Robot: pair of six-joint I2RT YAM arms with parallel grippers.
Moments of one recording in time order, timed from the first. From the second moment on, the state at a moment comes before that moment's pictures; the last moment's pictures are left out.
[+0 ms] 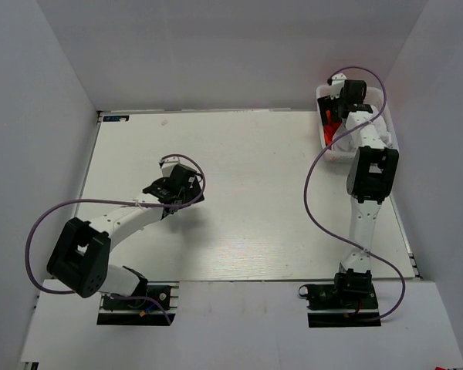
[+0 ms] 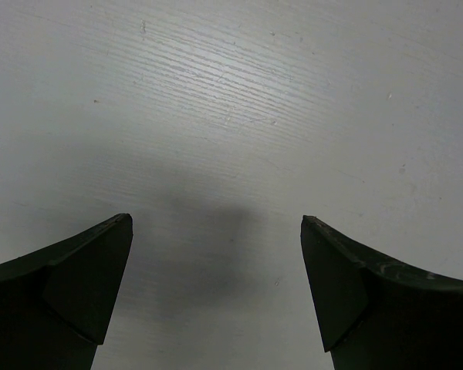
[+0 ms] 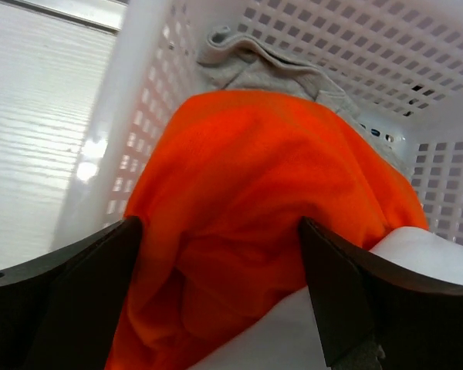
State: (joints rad) left arm -0.54 1.38 0.80 -0.35 -0.41 -0.72; right arm -0.05 2.39 2.16 -0.41 -0.08 -0.37
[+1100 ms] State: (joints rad) left arm -0.54 1.51 0.88 -0.36 -0.38 -0.72; right arm -0.06 2.13 2.10 -0.02 0.10 -0.16
